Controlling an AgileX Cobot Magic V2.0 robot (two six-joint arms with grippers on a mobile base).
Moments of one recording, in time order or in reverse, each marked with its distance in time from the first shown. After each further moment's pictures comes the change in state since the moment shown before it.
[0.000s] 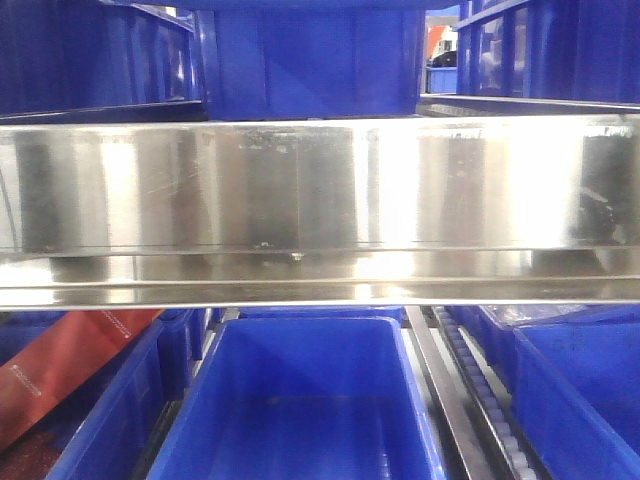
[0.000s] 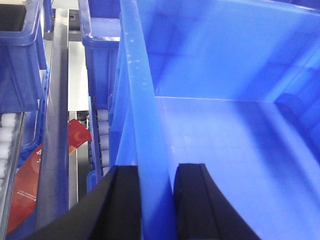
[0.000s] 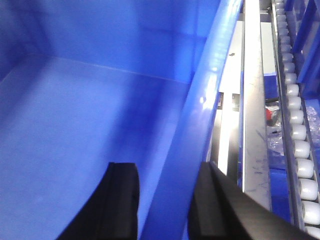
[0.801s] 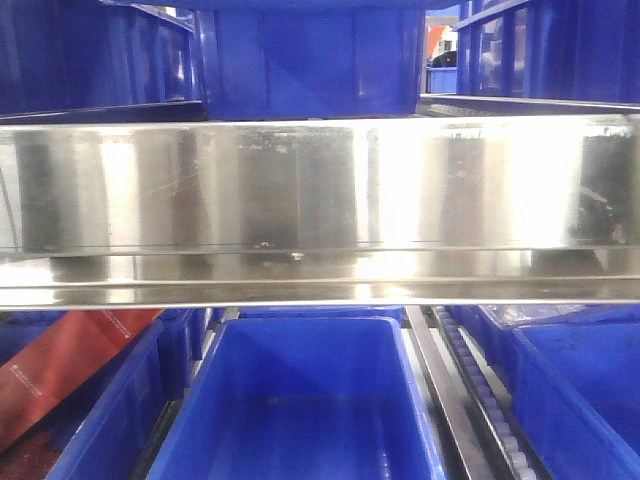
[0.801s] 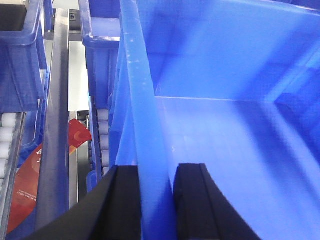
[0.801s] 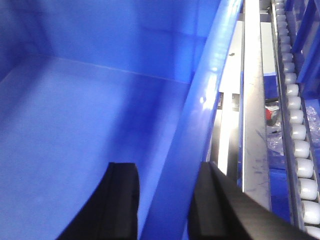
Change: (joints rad) left arm 0.000 0.000 0.000 0.000 0.000 0.000; right arm 0.000 0.000 0.000 0.000 0.000 0.000
